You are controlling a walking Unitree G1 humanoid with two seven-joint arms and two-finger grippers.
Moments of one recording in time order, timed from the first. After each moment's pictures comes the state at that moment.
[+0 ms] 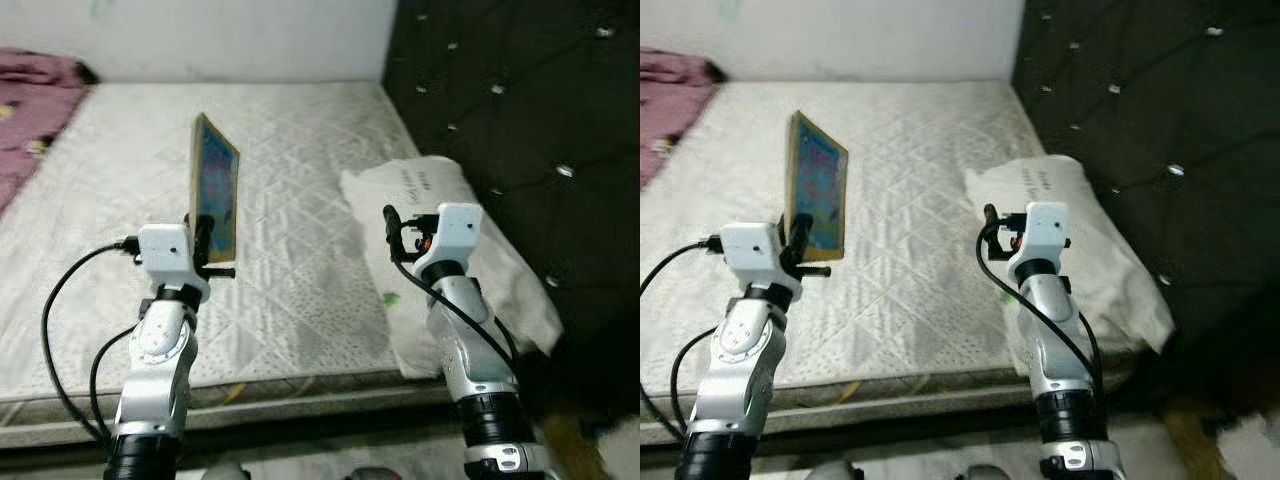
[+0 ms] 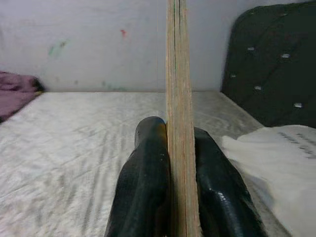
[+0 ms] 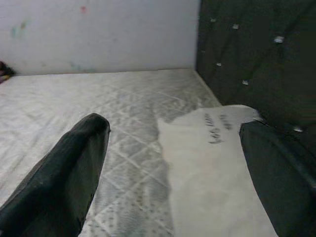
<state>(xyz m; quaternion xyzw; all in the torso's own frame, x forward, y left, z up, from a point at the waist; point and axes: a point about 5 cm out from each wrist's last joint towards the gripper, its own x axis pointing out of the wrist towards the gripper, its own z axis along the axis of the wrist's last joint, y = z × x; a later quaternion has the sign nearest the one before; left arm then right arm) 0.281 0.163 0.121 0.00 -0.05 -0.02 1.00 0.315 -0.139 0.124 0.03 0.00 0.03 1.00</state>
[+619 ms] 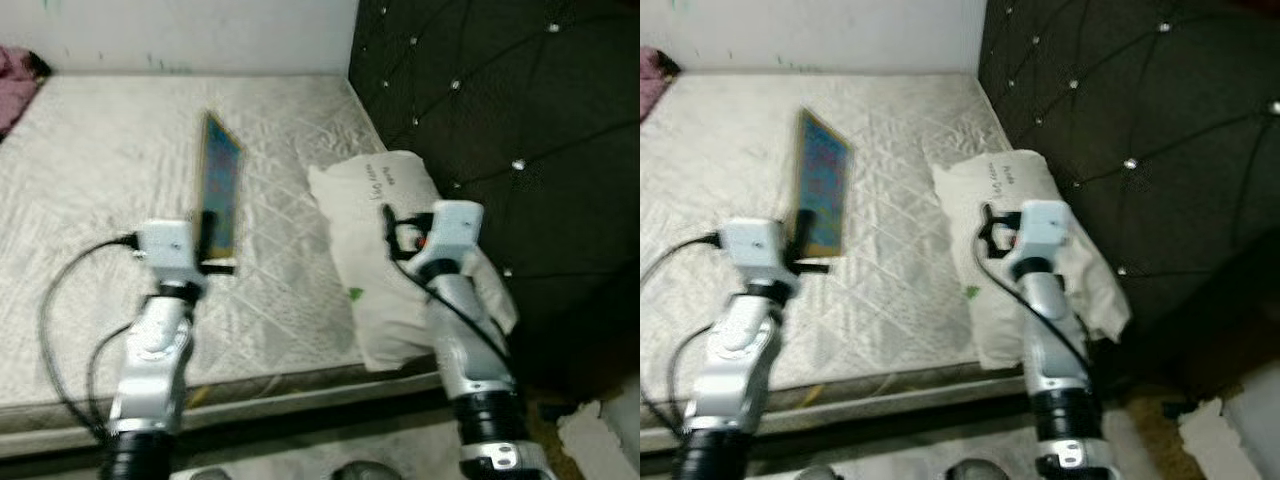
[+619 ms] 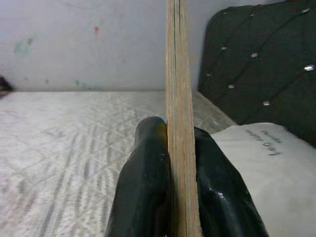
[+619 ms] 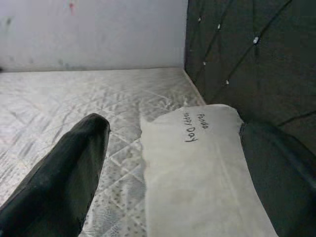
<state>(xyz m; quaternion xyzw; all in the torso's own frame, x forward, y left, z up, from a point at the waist) 0.282 0.170 0.123 0.01 -0.06 -0.01 1.00 0.315 -0.130 0.124 0.03 0.00 0.04 1.00</state>
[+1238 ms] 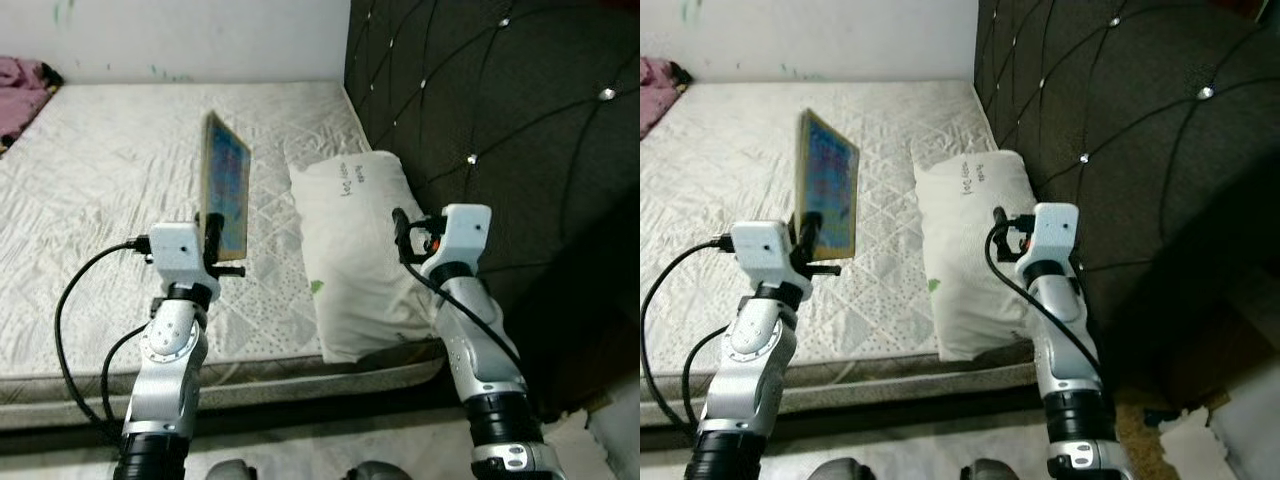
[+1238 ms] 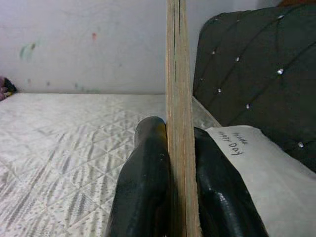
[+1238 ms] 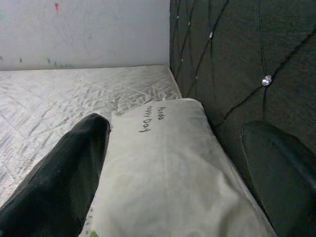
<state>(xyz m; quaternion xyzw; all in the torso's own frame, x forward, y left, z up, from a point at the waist) 0.282 0.158 0.122 -0.01 -0.06 -0.01 1.00 0.315 -0.144 0.119 0.03 0.01 0.02 1.00</state>
